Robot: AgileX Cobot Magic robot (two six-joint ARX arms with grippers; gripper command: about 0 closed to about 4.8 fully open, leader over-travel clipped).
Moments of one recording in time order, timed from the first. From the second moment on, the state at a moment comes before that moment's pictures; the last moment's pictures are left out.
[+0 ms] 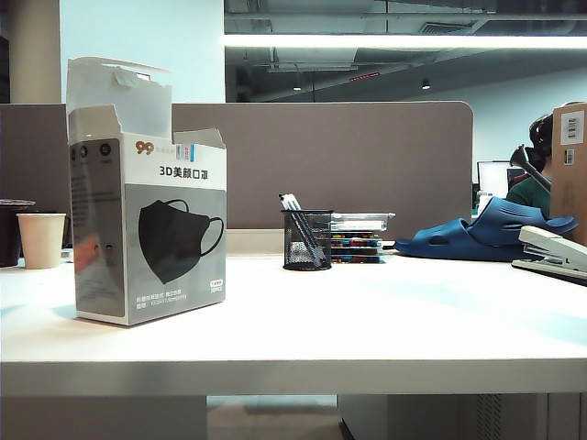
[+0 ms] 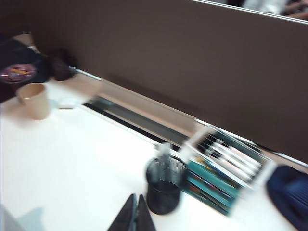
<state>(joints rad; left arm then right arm) 0.00 1.06 0.51 1.06 0.30 -0.11 0.35 1.60 1.76 -0.38 -0.18 -0.09</state>
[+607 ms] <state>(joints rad) 0.12 0.84 0.51 0.58 0.42 -0.08 0.06 1.36 1.75 -0.63 -0.08 -0.10</state>
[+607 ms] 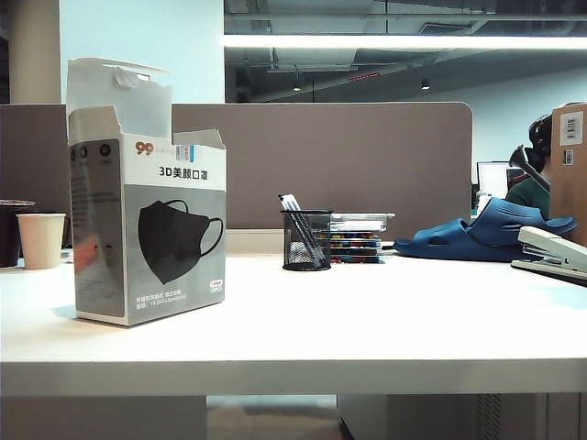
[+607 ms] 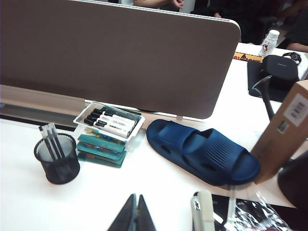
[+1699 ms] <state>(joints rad) -0.01 0.54 0.42 0.18 0.12 0.09 0.05 0.52 0.82 -0.45 -0.05 -0.01</state>
